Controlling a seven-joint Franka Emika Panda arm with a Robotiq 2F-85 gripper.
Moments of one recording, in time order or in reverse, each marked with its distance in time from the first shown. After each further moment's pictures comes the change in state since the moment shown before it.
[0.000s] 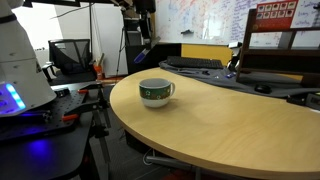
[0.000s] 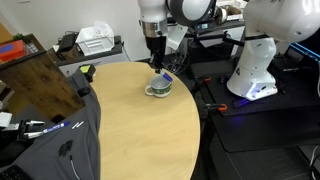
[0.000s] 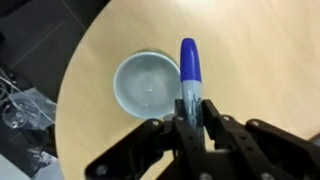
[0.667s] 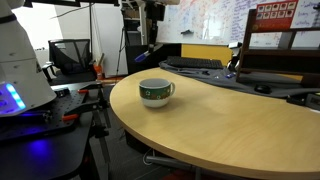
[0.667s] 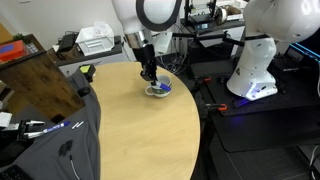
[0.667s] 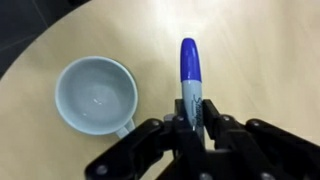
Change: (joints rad) arm -0.009 0.231 0.064 0.220 0.267 -0.148 -0.332
